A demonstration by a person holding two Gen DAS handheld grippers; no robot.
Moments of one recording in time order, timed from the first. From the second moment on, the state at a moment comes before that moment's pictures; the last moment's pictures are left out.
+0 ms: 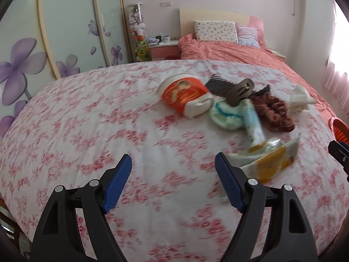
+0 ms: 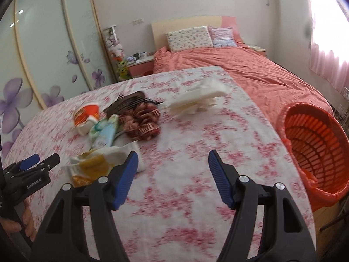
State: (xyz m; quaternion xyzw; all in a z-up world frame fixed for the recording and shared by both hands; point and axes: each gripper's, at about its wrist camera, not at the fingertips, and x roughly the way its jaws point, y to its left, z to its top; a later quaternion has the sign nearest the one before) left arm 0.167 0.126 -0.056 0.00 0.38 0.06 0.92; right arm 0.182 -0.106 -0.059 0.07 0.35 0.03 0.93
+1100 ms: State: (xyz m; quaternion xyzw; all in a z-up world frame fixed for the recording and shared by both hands) left arm 0.193 0.126 -0.067 -0.03 0.40 0.03 0.92; right arm 0.232 -0.069 -0.097 0.05 0.43 0.01 0.90
